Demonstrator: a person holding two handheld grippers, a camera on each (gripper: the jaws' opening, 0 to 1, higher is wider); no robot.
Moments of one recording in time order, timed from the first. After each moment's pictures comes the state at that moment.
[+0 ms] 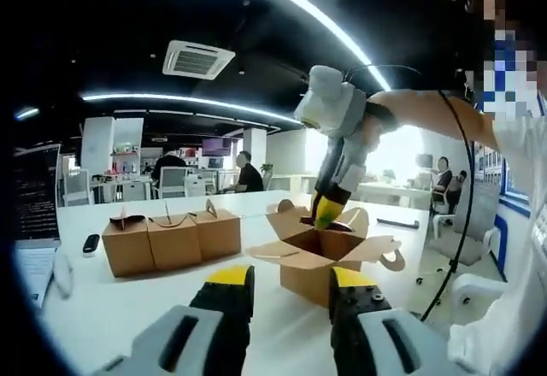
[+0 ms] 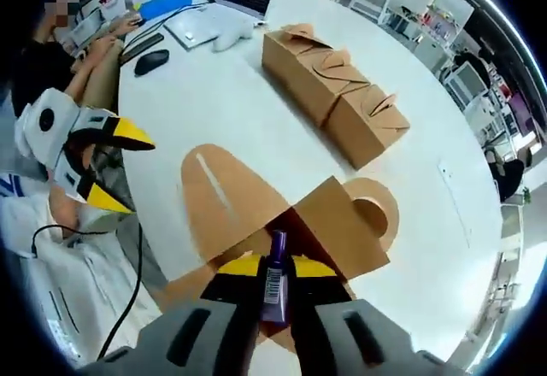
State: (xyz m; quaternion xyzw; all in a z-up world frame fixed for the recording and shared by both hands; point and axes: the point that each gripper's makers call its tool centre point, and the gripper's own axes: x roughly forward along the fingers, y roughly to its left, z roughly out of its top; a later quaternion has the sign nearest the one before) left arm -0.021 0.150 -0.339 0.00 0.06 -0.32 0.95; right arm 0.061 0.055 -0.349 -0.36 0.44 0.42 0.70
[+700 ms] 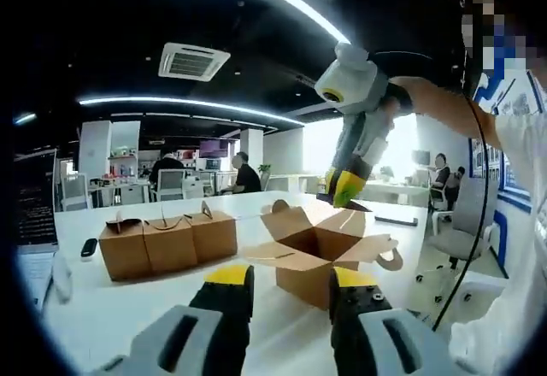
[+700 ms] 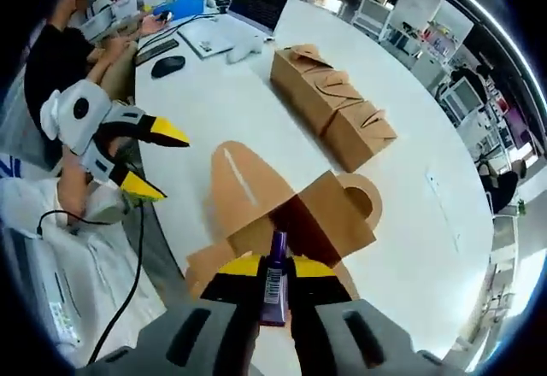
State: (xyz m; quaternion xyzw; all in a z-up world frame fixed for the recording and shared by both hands) left arm -0.019 0.141 -0.341 0.01 0.06 -0.32 0.95; right arm 0.040 0.037 -0.318 -0.37 0.41 0.43 0.71
